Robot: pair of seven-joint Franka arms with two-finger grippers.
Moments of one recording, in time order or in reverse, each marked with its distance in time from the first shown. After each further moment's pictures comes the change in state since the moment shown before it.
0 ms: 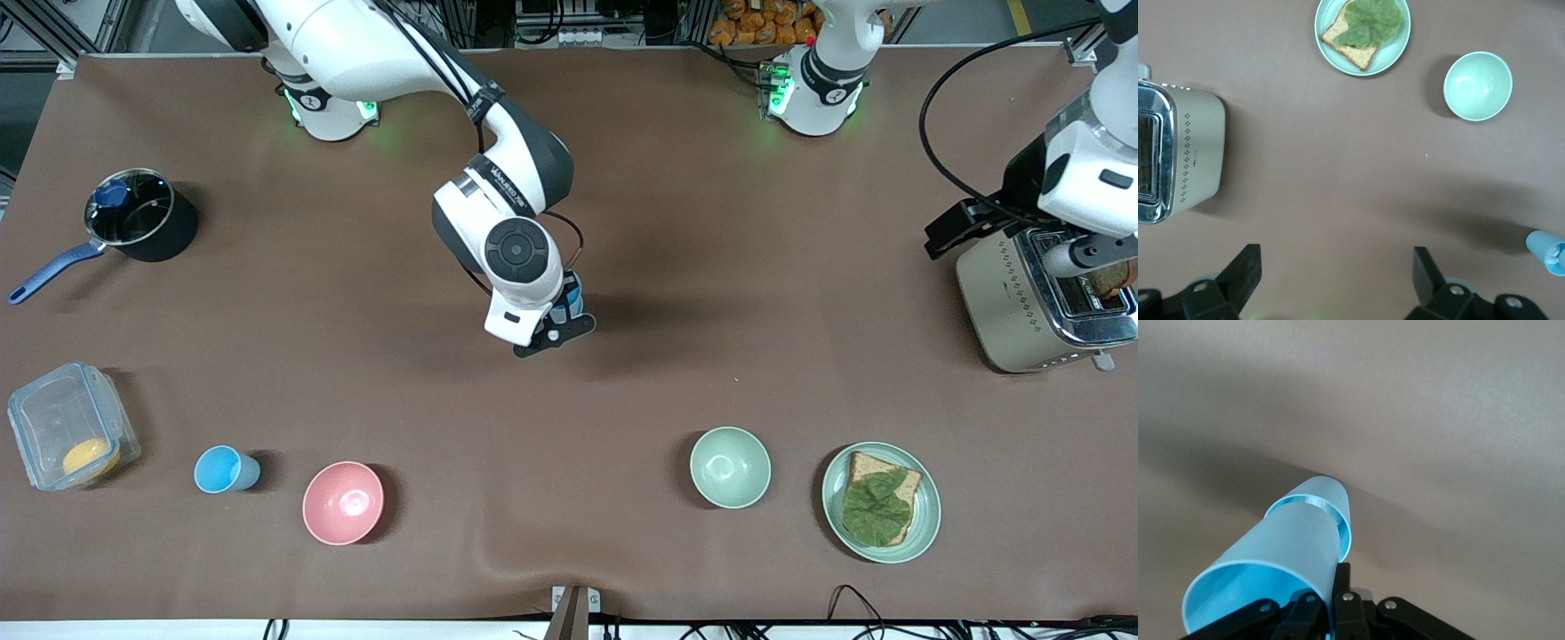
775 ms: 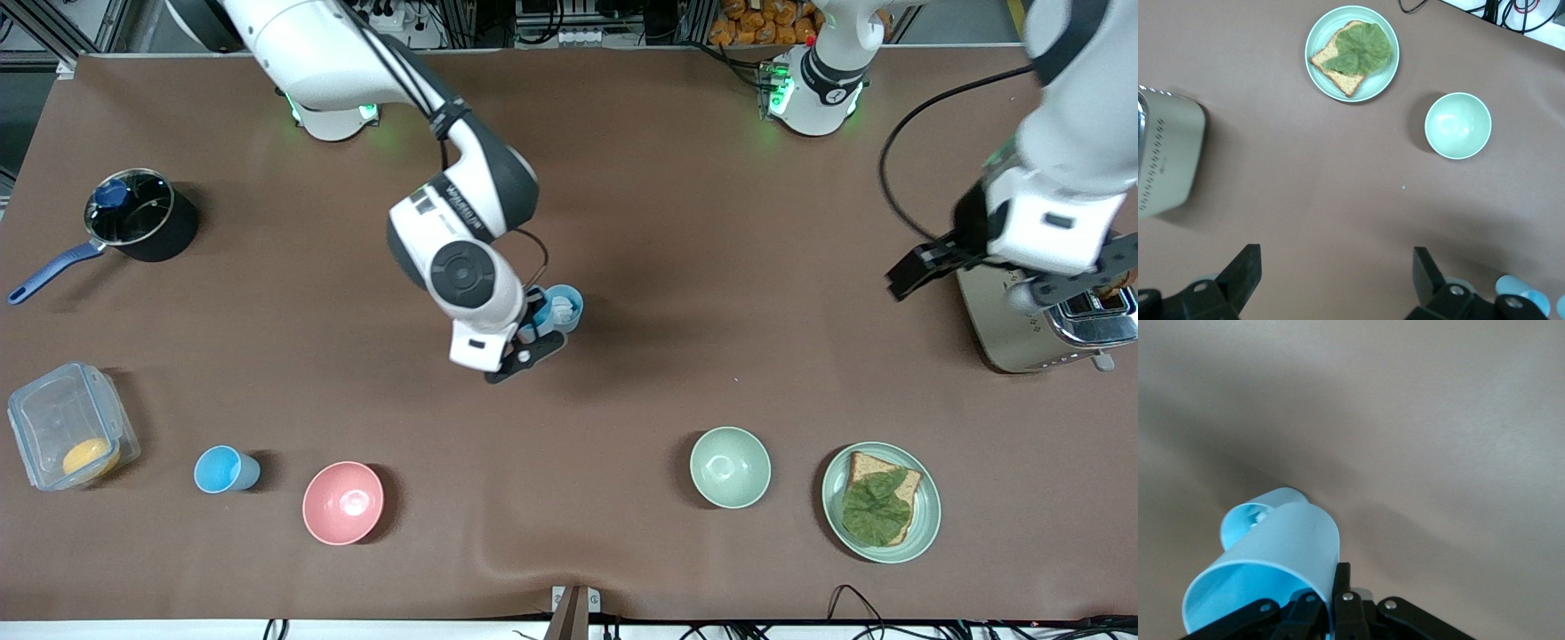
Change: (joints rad) left arm 0.073 0.055 -0.138 0.013 0.048 0.114 -0.169; right arm -0.068 -0.023 0.000 0.008 -0.005 0.001 -0.187
